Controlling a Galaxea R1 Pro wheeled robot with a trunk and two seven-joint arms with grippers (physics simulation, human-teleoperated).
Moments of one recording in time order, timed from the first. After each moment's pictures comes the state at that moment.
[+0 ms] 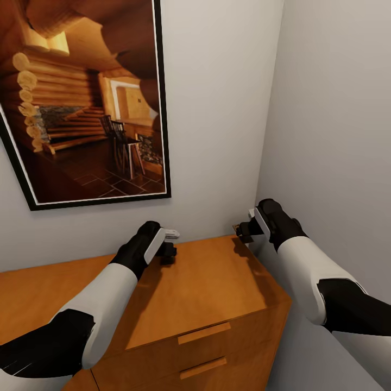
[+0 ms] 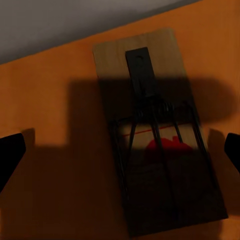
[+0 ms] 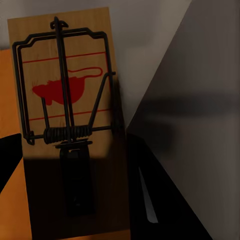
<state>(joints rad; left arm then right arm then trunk) -1.05 -0.17 -0.15 -0.64 0.27 1.03 0.35 -1.22 0.04 0.01 -0.53 0.11 1.04 0.05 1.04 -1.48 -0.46</state>
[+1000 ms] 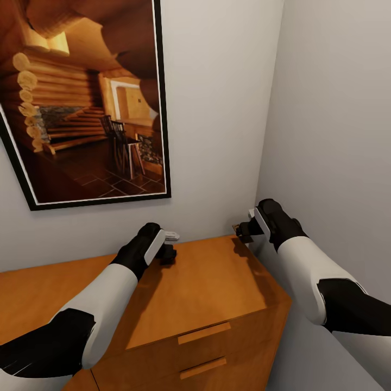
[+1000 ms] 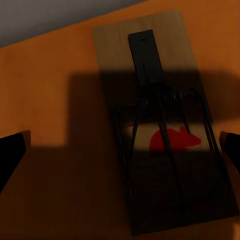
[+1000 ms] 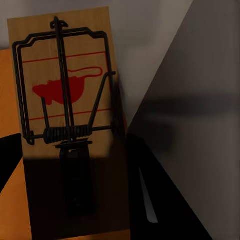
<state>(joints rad) -1.05 -0.17 -0.15 -0.62 0.27 1.03 0.35 -1.22 0.04 0.01 -0.53 0.11 1.04 0.06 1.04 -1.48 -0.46</state>
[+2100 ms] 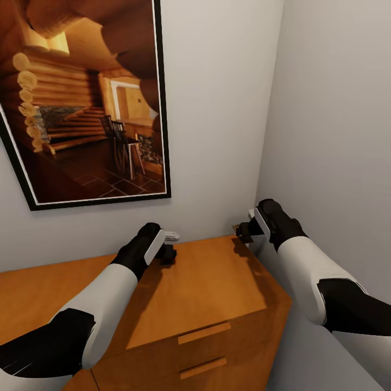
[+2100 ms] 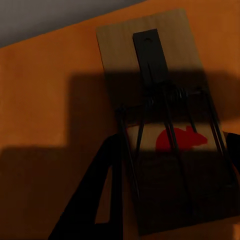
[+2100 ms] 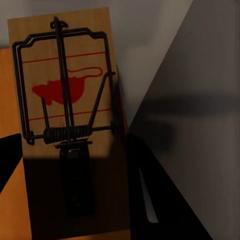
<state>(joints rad) -1.05 -0.17 -0.15 -0.62 0.28 1.03 0.36 -1.22 0.04 0.01 -0.53 0.11 1.04 0.06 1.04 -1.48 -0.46</state>
